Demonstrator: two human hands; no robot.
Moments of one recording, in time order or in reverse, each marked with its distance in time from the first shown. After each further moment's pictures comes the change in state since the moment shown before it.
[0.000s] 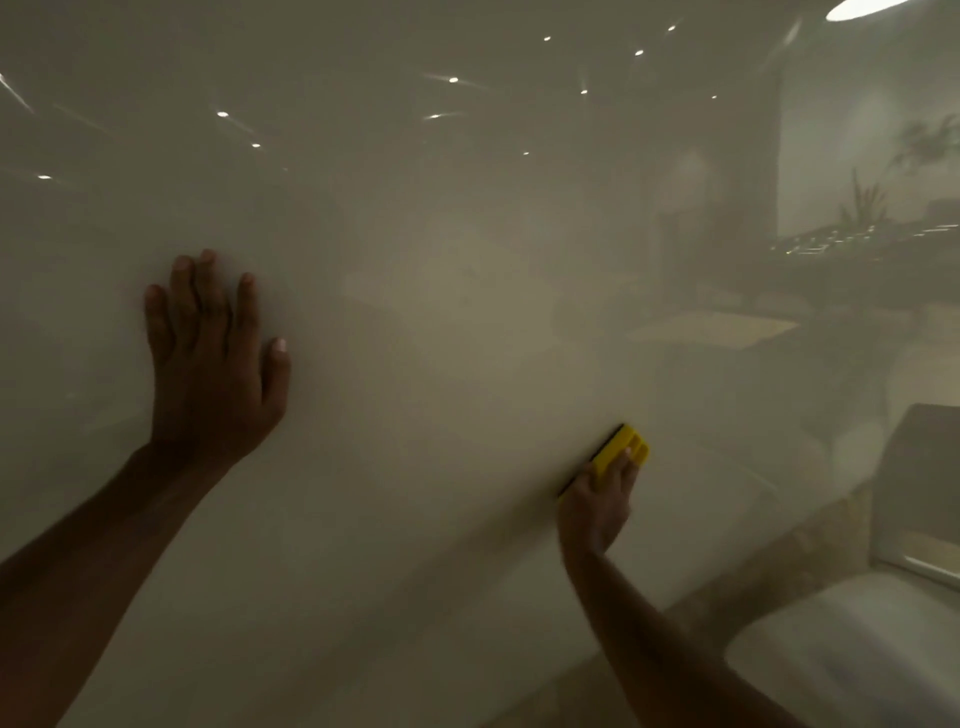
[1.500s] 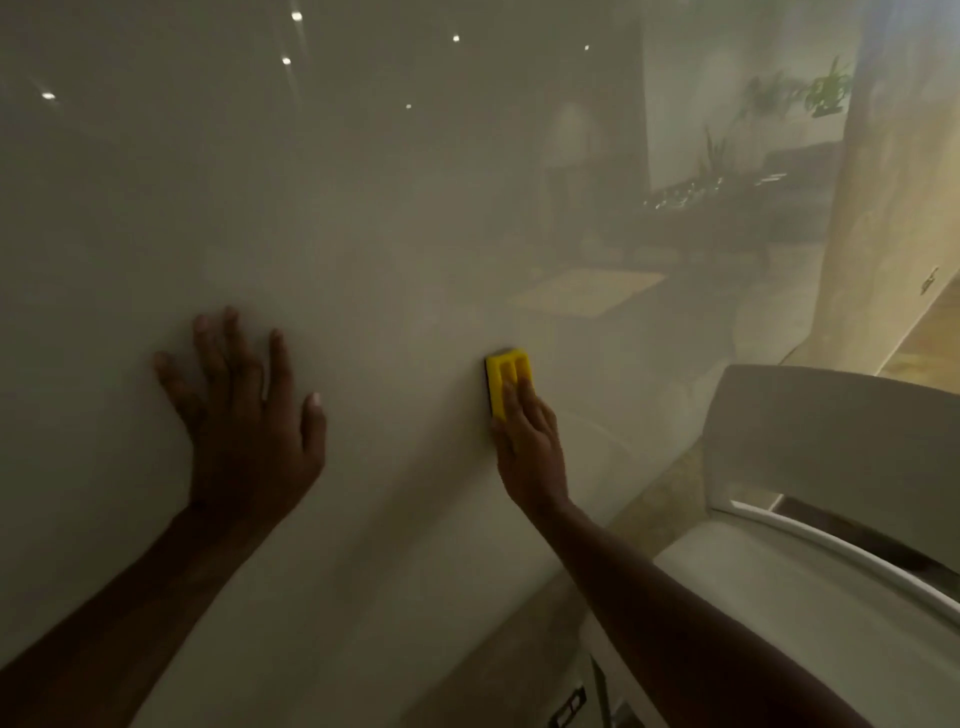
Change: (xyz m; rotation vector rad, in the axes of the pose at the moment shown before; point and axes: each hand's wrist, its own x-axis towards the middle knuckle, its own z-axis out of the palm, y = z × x) left_hand 0.032 0.291 0.104 -0.218 -0.181 -0.012; right_hand 0.210 0.075 -0.094 -0.301 -0.183 -0.732
